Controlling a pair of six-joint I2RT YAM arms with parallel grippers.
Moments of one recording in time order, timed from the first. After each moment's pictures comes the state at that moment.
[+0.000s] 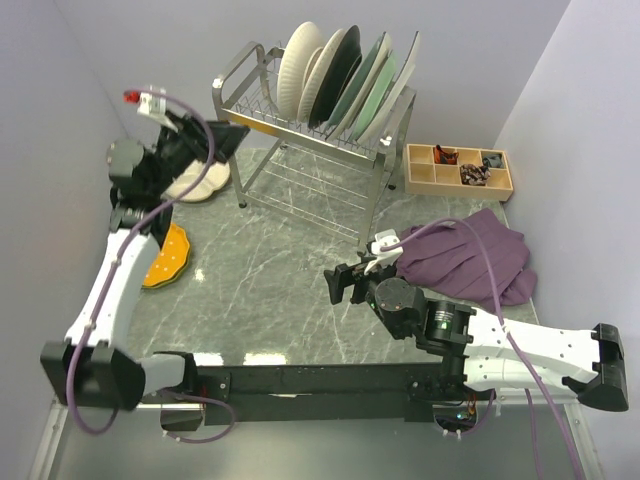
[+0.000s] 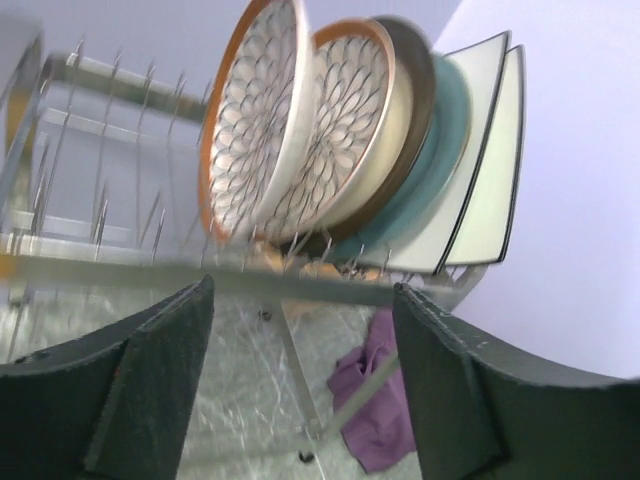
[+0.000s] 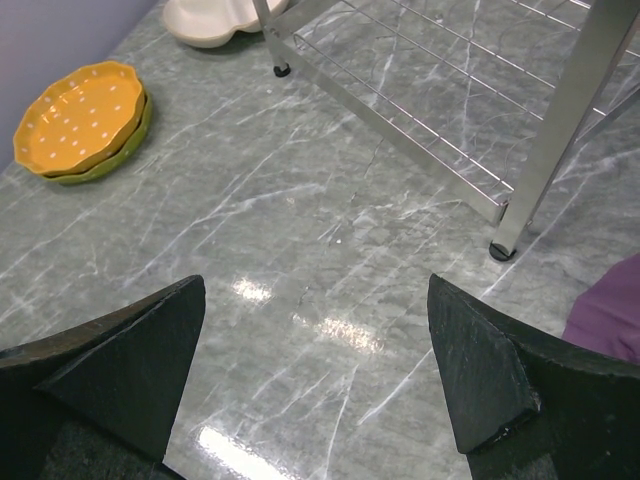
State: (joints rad) left arm -0.08 1.20 1.20 0.31 0.59 -0.65; right arm 1.25 0.89 0.69 -0.08 0.75 0.39
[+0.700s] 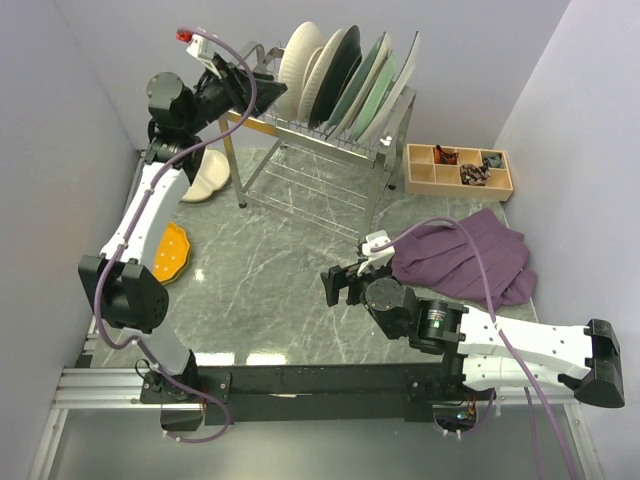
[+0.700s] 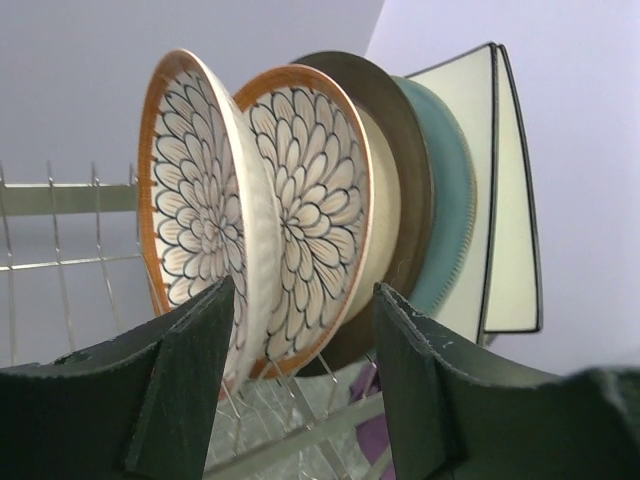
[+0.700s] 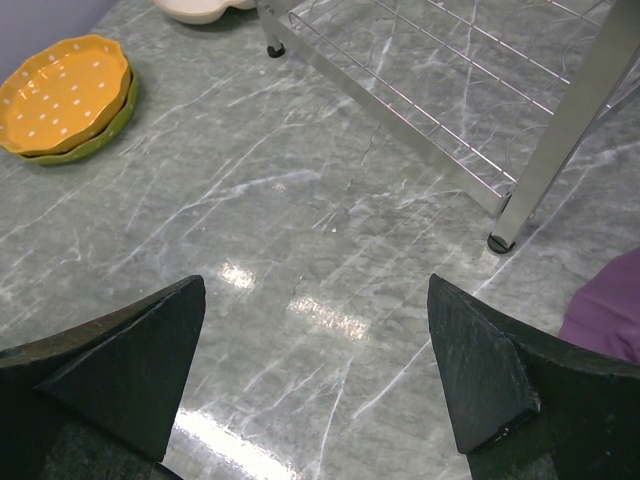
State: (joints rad) left arm -0.19 1.67 1.74 0.29 0.72 -0.54; right arm 1.25 0.94 0.71 -0.09 0.75 0.39
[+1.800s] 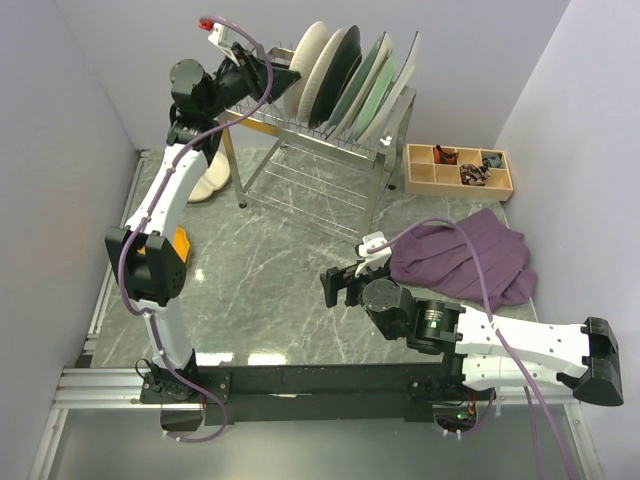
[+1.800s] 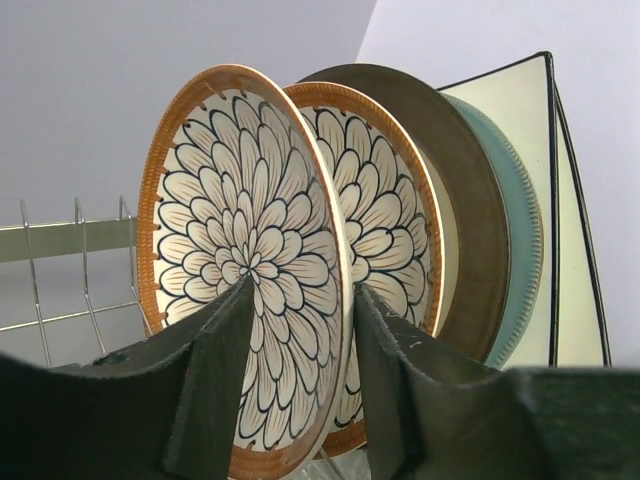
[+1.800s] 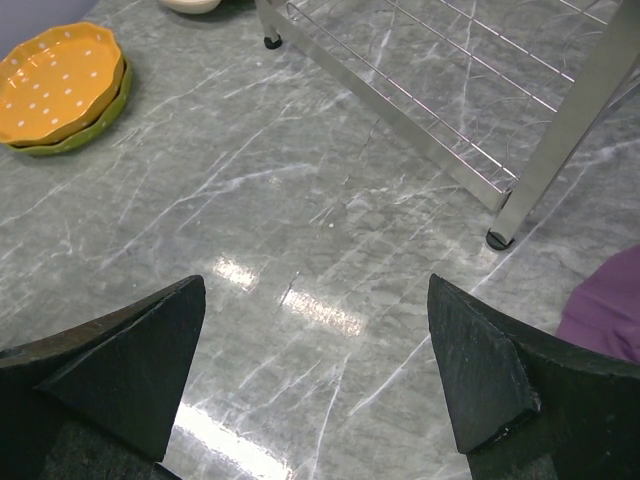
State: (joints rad) left arm -0.22 1.92 2.00 0.32 0.74 -0.57; right arm 1.26 0.95 0.71 -0.09 0.75 0.38
